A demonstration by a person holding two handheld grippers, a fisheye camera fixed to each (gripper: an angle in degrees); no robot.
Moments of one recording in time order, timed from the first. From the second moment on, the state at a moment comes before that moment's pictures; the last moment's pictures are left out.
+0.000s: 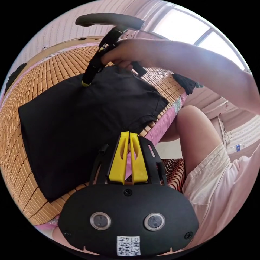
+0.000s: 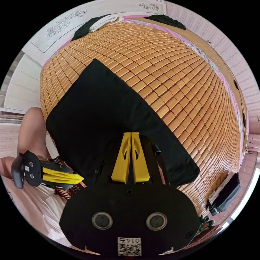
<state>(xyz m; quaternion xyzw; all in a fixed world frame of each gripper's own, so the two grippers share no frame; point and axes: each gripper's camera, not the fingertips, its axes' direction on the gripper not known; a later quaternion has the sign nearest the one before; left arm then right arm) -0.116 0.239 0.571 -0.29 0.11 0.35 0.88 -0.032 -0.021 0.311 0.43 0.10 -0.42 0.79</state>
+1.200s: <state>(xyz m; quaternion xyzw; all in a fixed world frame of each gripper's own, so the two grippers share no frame) -0.082 0.368 0.563 -0.17 0.19 0.45 0.85 0.290 -0.050 0.553 0.47 -0.12 -0.17 0.86</state>
